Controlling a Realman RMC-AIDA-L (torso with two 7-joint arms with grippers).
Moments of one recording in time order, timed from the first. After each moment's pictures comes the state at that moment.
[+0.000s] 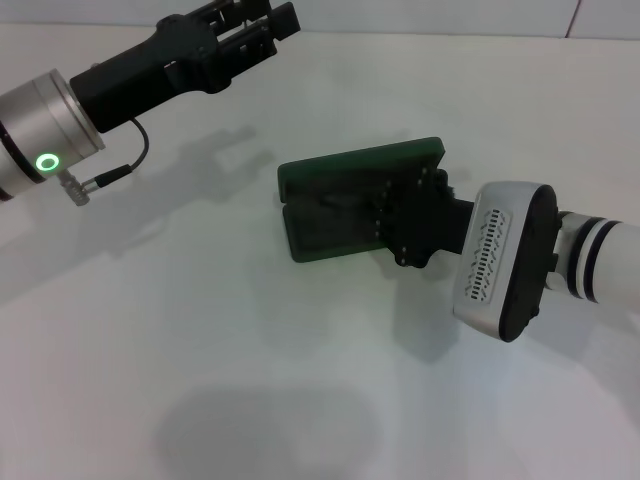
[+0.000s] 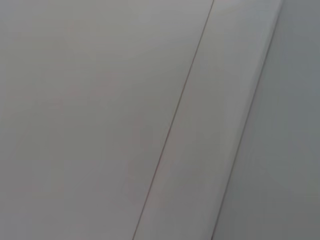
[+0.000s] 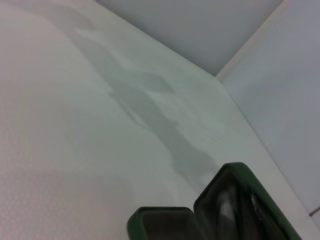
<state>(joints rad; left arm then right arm) -0.55 -2.07 0.70 0.51 1.48 1.54 -1.35 0.49 2.03 -2.09 -0.88 -1.00 -0.39 0.60</state>
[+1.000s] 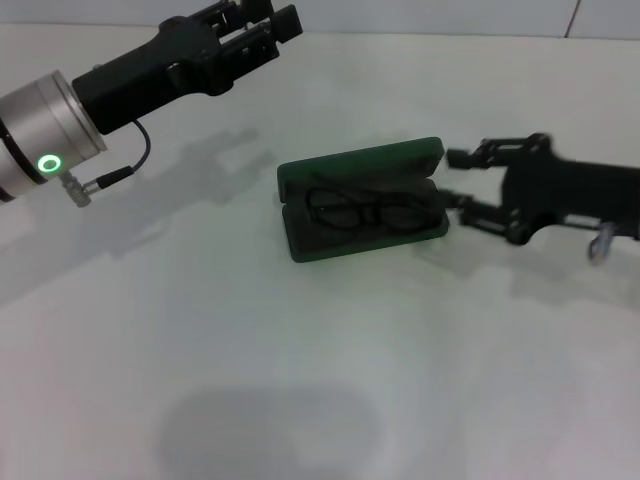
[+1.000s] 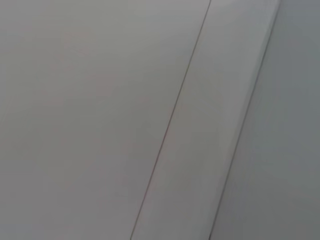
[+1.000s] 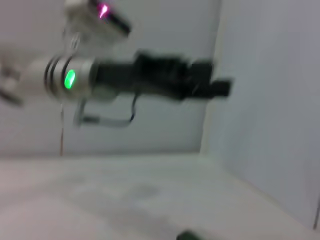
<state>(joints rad) -0.55 -2.07 0.71 0.51 1.49 1.54 -1.34 0.50 1.96 -1.44 -0.69 -1.28 -1.21 1.05</state>
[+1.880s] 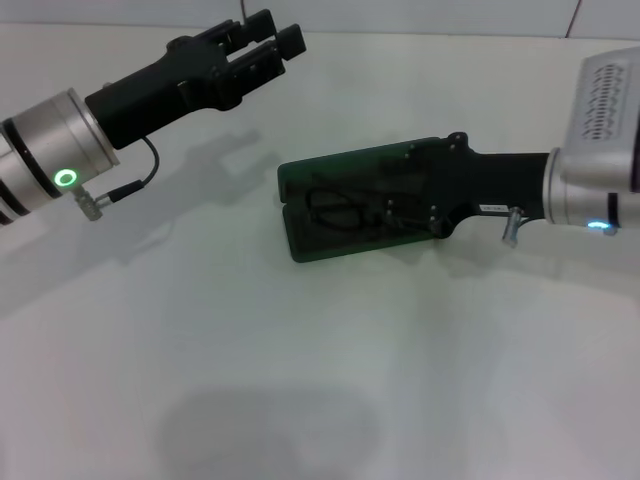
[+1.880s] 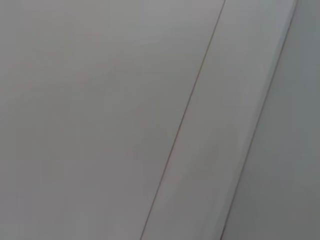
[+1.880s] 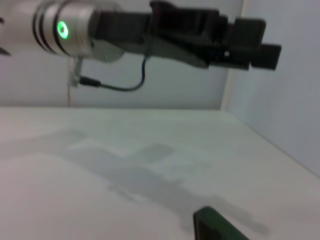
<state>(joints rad) -0.54 -2.09 0.71 0.48 1.49 1.49 -1.31 0.68 2.03 -1.54 -0.61 -1.38 -1.01 1.13</state>
